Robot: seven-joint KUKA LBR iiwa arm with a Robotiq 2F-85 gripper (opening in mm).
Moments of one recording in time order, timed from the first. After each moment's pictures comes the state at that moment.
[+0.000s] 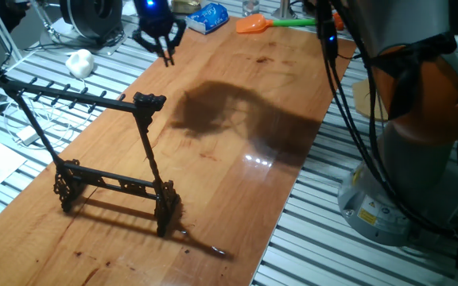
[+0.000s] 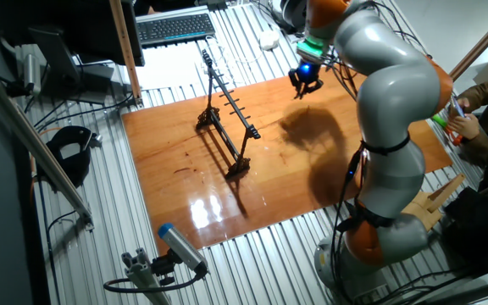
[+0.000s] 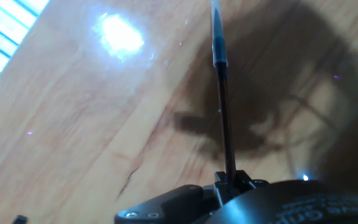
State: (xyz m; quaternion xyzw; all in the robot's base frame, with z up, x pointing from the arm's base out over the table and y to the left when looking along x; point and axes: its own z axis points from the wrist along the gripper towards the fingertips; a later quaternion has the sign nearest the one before) arm 0.577 -0.010 0.228 -0.45 -0.88 0.00 0.12
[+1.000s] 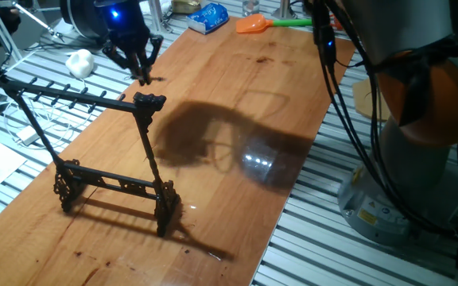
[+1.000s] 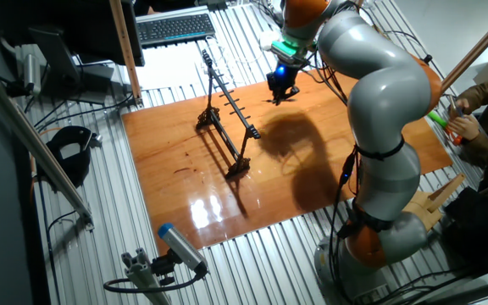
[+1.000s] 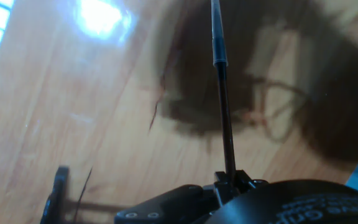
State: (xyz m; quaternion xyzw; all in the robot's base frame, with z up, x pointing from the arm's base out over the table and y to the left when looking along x) arm 0.555 0.092 0.250 -0.54 -0.83 -0.01 0.17
